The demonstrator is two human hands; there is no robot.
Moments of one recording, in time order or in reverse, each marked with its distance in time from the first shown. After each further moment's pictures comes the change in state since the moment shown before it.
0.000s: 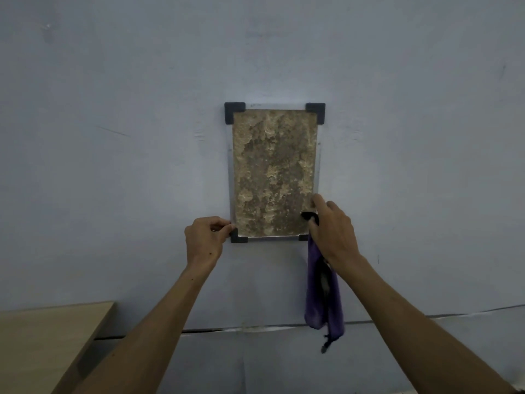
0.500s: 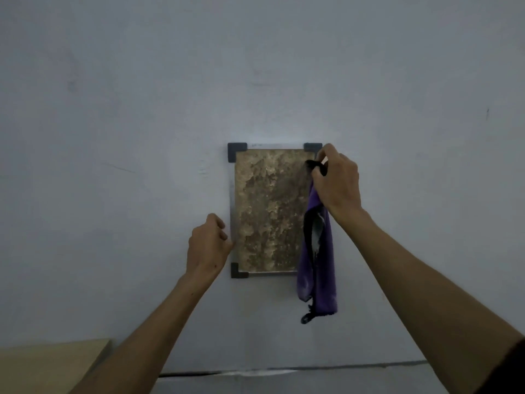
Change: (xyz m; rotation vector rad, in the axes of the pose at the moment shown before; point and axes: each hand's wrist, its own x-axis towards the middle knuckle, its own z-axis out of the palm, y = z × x) left_hand 0.036 0.042 -0.011 0.339 0.031 0.173; right_hand 0.131 -0.037 -0.077 0.162 0.311 -0.046
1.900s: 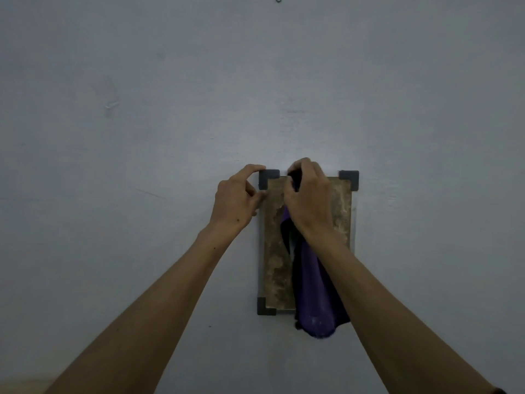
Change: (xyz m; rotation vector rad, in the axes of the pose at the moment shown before) left_hand 0.109 0.060 -0.064 -0.267 0.039 0.265; right_hand 0.013 -0.094 0.074 0.247 0.114 -0.126
